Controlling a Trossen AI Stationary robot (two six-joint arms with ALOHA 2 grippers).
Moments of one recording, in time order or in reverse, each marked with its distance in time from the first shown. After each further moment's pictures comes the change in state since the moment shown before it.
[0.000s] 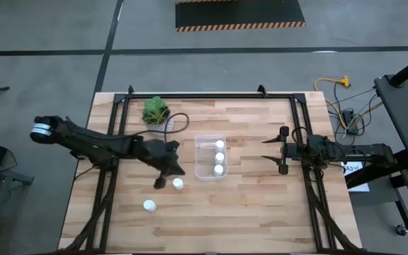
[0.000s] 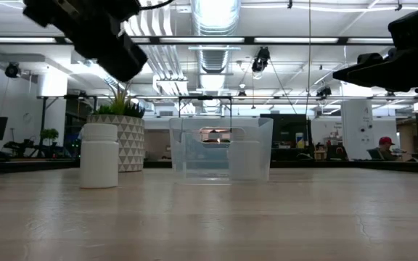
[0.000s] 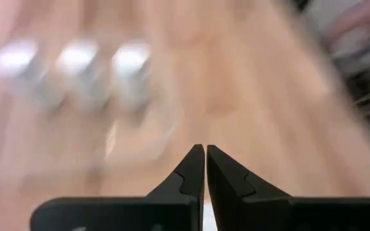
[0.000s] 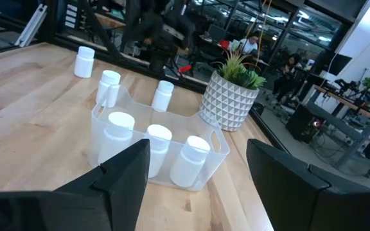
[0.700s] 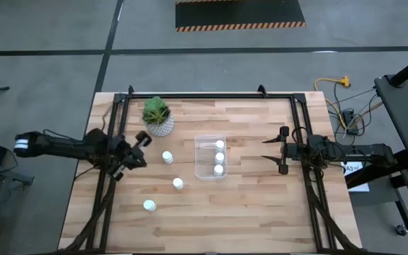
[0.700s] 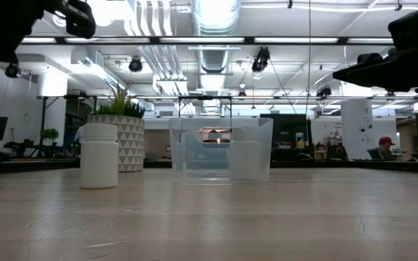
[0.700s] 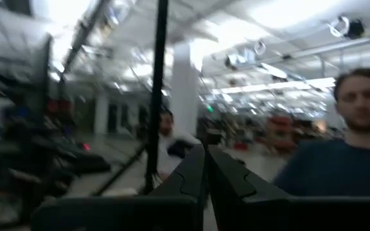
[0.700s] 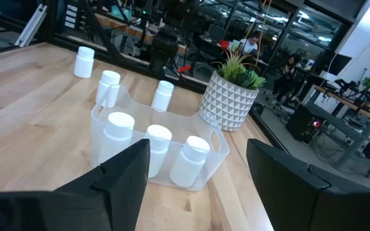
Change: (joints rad) left arm 0.156 -0.554 -0.611 1.112 0.426 -0.234; right arm 0.000 0.000 0.000 0.000 0.000 0.000
